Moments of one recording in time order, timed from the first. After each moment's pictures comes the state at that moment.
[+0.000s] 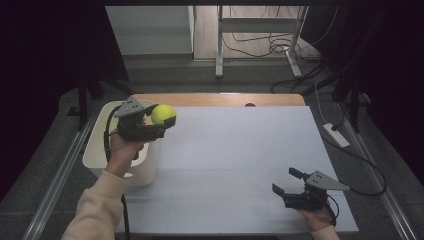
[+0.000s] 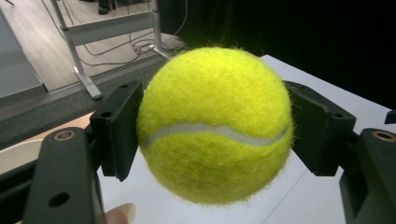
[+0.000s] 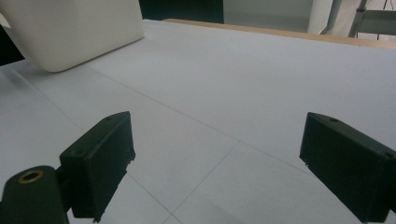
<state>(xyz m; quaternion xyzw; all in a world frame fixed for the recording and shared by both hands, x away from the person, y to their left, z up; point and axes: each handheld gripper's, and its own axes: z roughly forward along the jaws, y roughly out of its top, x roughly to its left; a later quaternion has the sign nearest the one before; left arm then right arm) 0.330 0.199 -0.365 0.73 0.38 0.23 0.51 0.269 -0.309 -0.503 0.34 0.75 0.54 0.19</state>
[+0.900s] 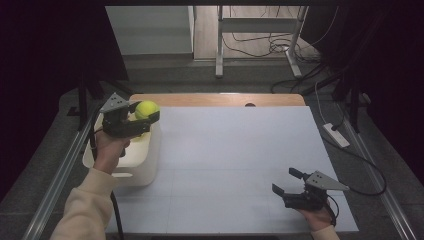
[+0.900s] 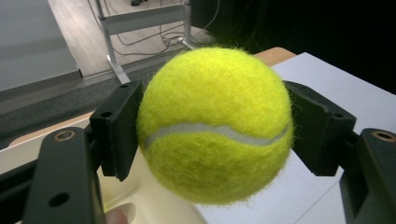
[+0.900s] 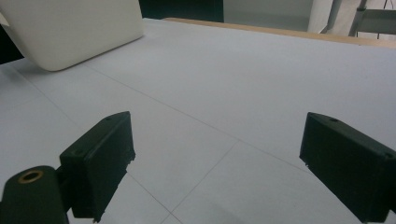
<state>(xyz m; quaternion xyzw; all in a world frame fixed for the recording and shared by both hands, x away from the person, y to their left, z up) 0.337 0.235 -0.368 0.72 0.44 0.25 0.49 0.269 -0.309 -0.504 0.34 0.75 0.54 0.19</state>
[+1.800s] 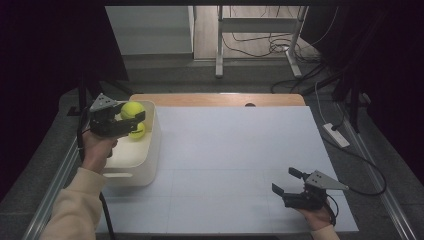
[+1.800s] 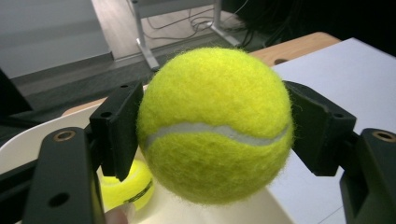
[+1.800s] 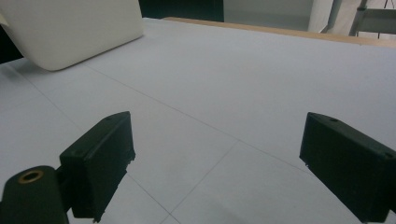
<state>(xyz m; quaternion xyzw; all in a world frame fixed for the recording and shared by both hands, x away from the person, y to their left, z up) 0.340 0.266 -0.376 0.71 0.48 0.27 0.44 0.271 -0.309 -0.504 0.34 0.75 0.54 0.19</state>
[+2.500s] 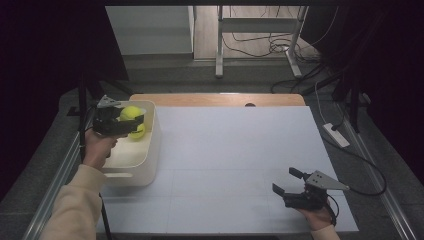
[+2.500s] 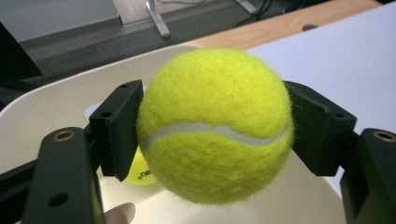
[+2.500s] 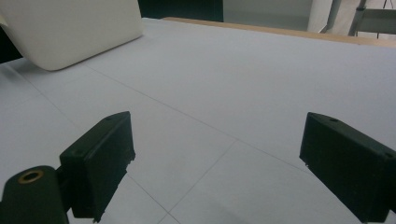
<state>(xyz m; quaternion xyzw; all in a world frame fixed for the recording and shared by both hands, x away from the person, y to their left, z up) 0.360 0.271 -0.395 0.73 0.51 0.25 0.38 0.271 -0.310 -0.505 0.34 0.75 0.54 0.19</state>
